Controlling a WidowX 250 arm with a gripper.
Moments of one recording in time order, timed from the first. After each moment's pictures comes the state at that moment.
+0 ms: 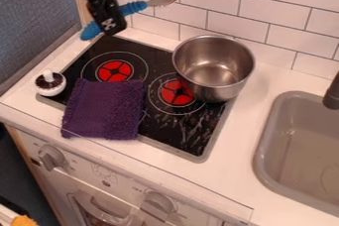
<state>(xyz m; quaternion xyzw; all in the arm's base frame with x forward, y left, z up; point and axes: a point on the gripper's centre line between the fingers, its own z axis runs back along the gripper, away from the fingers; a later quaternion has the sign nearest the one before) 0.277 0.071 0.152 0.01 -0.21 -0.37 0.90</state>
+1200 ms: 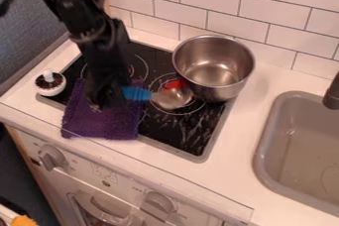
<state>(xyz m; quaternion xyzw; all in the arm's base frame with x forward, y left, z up) 0.251 0.052 0.063 0.01 -0.12 -0.59 0.80</state>
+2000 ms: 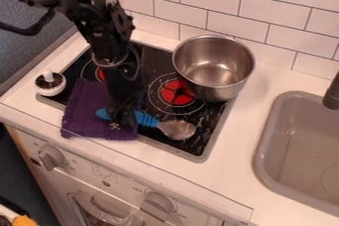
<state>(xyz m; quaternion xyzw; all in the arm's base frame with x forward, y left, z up) 0.260 0.048 0.033 0.05 -0.09 -0.54 0.84</state>
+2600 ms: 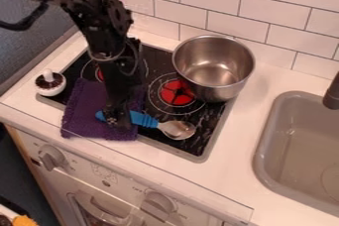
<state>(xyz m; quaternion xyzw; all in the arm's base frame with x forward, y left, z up) 0.256 0.049 0.048 0.06 -0.09 -0.53 0.84</state>
